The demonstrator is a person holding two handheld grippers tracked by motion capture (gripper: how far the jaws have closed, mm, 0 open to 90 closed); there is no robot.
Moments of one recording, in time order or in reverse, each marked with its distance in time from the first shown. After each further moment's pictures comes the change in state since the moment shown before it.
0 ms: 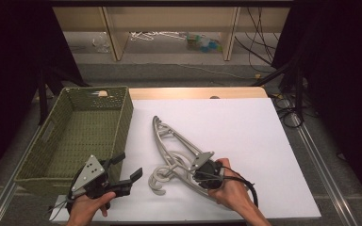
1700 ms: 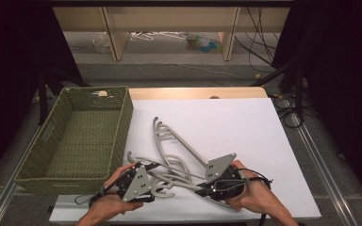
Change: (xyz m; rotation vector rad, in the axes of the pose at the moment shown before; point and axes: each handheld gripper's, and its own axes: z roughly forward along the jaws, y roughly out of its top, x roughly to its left) left arm -0.045 -0.007 0.054 0.293 -0.196 0.581; right arm 0.004 -0.013 -0.056 -0.159 0.317 -0.192
